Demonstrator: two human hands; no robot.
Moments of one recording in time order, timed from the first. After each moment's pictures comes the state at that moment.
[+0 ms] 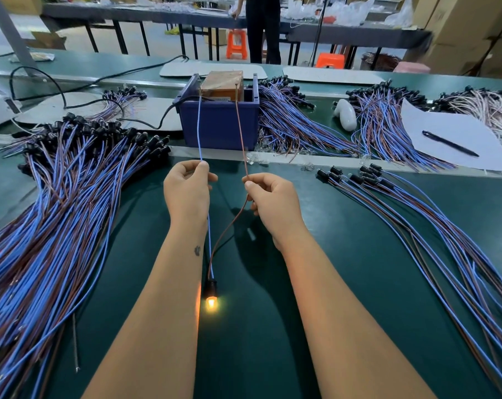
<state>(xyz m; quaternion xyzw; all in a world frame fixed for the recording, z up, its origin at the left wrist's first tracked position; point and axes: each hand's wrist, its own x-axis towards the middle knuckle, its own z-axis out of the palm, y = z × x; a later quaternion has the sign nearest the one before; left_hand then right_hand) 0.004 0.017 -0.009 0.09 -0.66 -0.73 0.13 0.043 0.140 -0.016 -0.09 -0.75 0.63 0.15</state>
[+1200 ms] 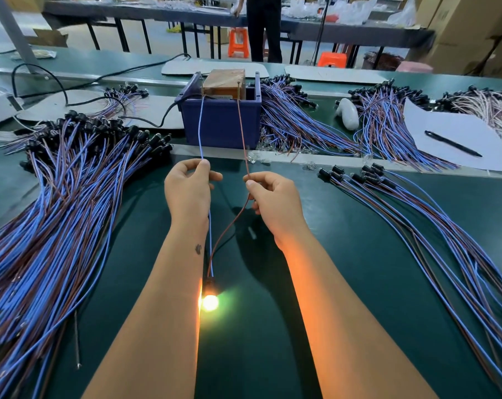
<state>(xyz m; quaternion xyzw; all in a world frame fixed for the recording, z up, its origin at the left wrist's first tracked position) 0.005 0.016 -0.009 0.09 -0.67 -0.73 0.12 0.044 0.140 -0.015 -0.08 -0.76 0.63 0.15</state>
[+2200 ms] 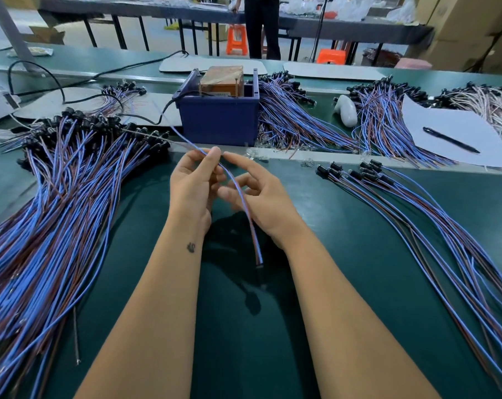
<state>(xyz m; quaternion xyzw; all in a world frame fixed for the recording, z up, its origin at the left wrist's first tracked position) 0.009 0.020 -0.003 0.01 -0.49 -0.87 0.02 0.055 0.135 -0.005 0.10 -0.72 0.68 0.07</state>
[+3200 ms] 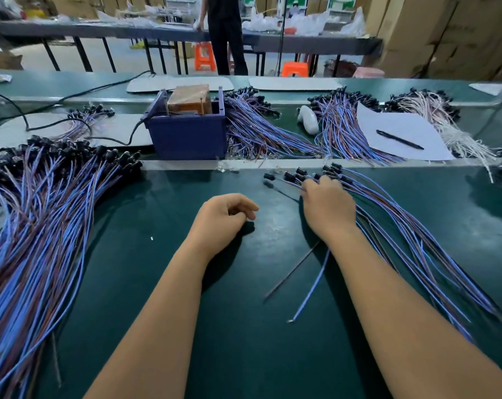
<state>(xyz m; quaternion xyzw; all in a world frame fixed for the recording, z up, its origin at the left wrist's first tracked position) 0.034 0.051 -0.024 -0.24 -0.82 -0.52 -0.05 0.072 0.268 -0.022 -0.16 -0.97 0.00 0.20</state>
